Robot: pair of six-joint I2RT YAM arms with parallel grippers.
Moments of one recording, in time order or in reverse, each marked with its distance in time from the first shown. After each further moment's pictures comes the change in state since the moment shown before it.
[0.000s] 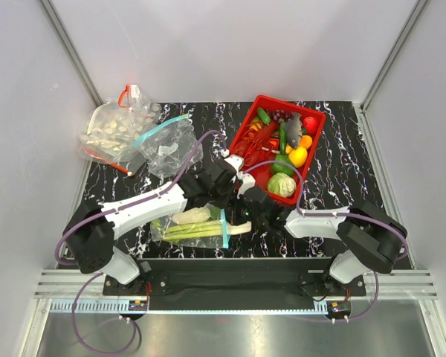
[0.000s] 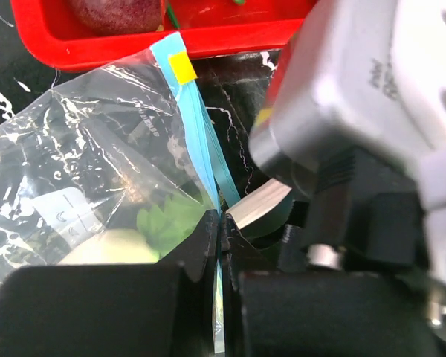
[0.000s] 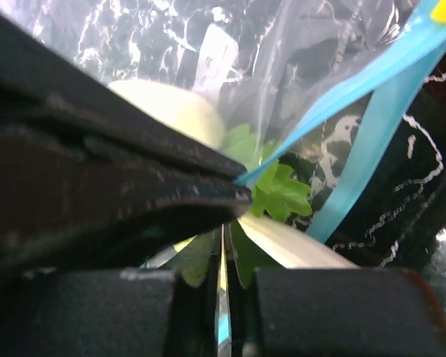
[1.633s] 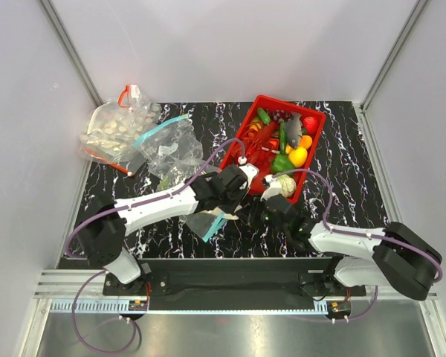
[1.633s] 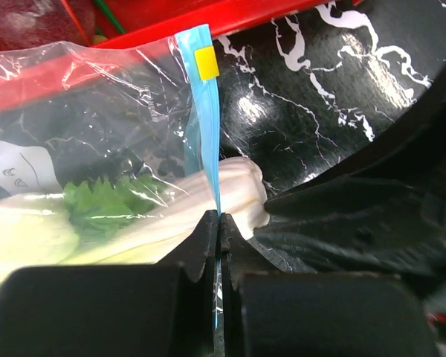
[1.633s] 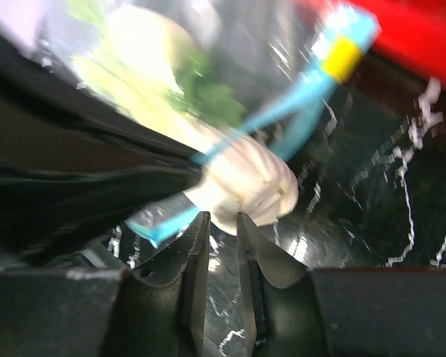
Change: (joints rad) left arm -0.068 0.079 0.045 0.001 0.017 0.150; right arm -0.034 -0.269 -0.211 -0.014 0.140 0.134
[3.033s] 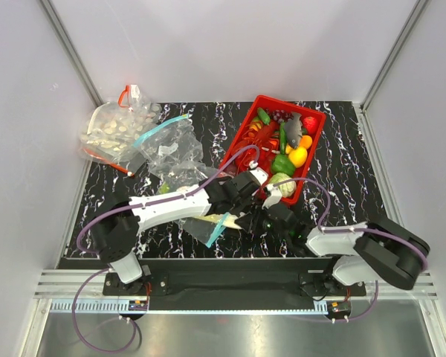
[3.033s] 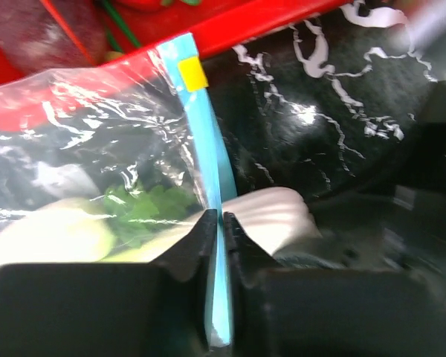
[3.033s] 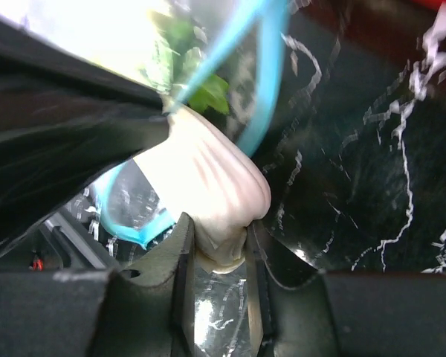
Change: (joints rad) left arm -0.070 0.092 0.075 -0.041 -0.165 0.038; right arm -0.003 0.116 -0.124 0.244 -0.051 0.035
